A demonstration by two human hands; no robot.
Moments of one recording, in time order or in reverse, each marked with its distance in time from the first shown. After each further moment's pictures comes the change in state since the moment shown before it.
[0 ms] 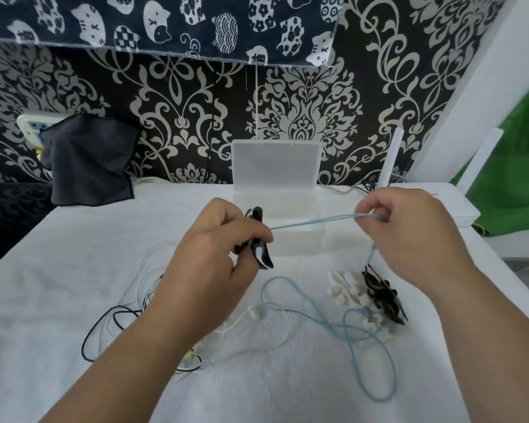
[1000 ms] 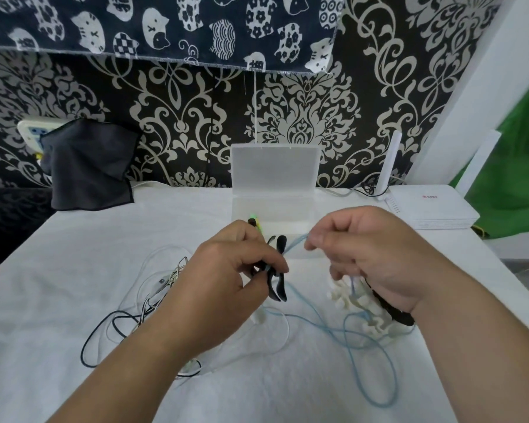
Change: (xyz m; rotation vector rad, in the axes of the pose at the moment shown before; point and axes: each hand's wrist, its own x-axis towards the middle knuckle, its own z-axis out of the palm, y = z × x) left_hand -0.003 0.002 0.004 -0.215 -0.189 -0.059; right_hand -0.013 -0.026 0.010 0.724 -0.541 0.148
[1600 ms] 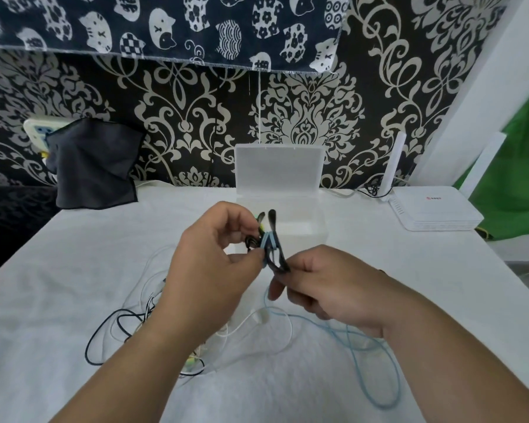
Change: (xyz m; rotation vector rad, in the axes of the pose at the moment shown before) left_hand 0.006 0.007 -0.001 -0.289 0.259 -0.196; right_hand 0.002 0.013 0.035 -0.243 -0.291 0.129
